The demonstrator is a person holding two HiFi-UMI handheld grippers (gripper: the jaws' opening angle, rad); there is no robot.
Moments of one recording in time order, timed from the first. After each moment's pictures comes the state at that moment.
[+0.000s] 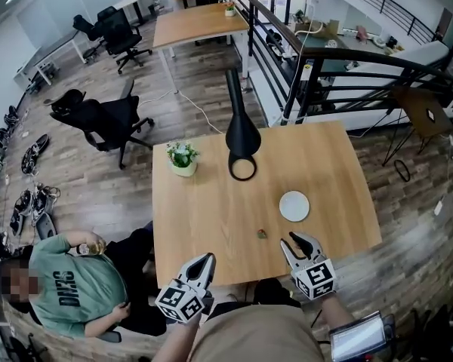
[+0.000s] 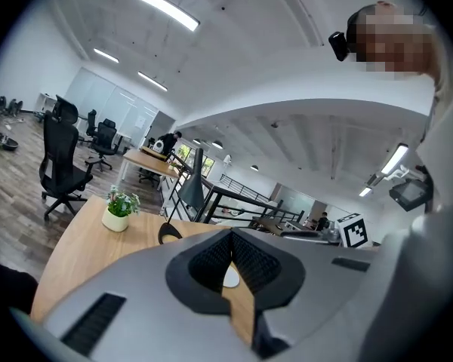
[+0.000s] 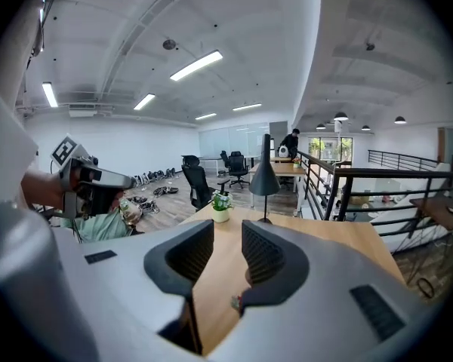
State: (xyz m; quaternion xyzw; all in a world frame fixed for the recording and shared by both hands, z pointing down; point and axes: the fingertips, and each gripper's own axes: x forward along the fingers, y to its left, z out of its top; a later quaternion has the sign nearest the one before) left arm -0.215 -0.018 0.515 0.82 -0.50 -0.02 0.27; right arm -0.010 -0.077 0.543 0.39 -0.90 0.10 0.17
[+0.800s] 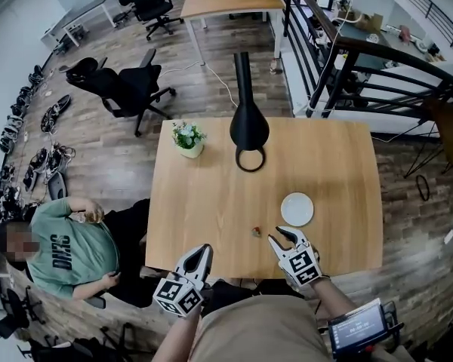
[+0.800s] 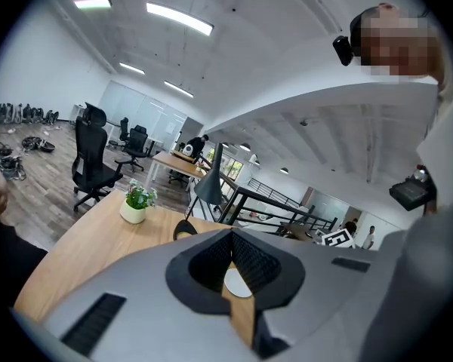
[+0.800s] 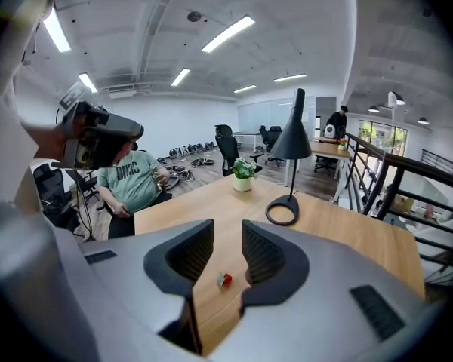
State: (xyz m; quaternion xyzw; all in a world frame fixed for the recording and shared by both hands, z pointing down) left arm -0.166 -0.059 0.532 0.75 -0.60 -0.02 0.29; right arm -0.002 -0.133 0.648 0.22 -0.93 0.10 0.28
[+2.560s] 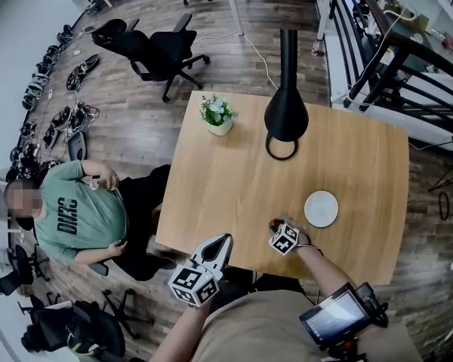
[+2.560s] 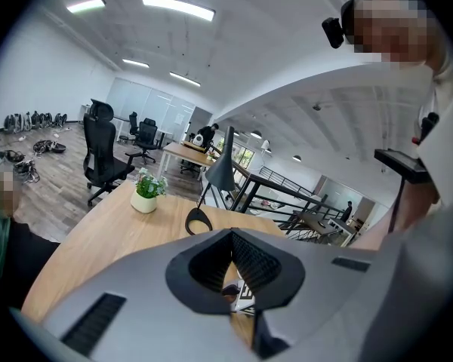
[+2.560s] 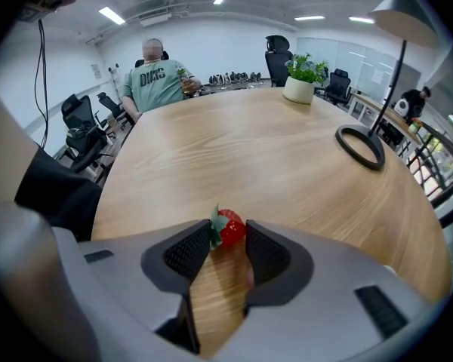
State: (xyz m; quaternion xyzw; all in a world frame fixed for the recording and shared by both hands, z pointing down) left arm -0.164 -0.081 0.574 0.71 -0.62 0.03 0.32; right arm -0.064 -0.119 0.926 0.01 -0.85 0.05 0.52
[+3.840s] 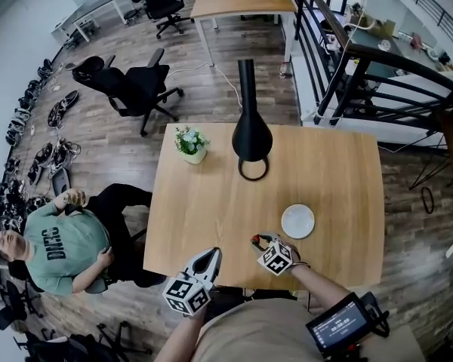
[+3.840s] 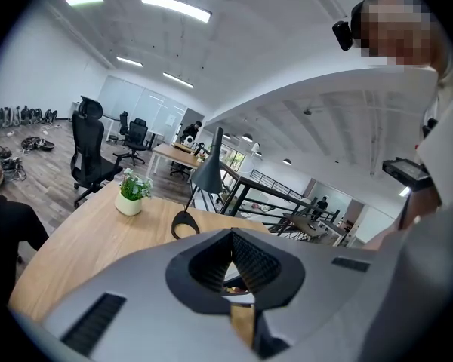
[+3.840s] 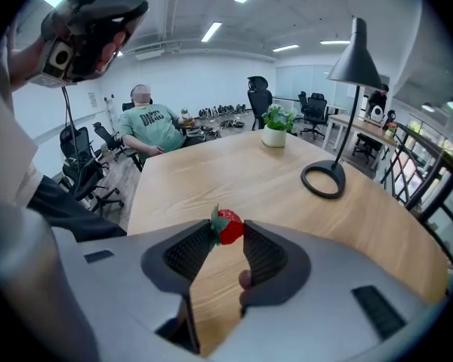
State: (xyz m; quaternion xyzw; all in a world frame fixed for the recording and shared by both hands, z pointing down) left arm -0.141 -0.093 0.572 0.74 -0.60 0.01 0.31; right arm -0.053 -0.132 0.808 0.07 -0.90 0.07 0.42
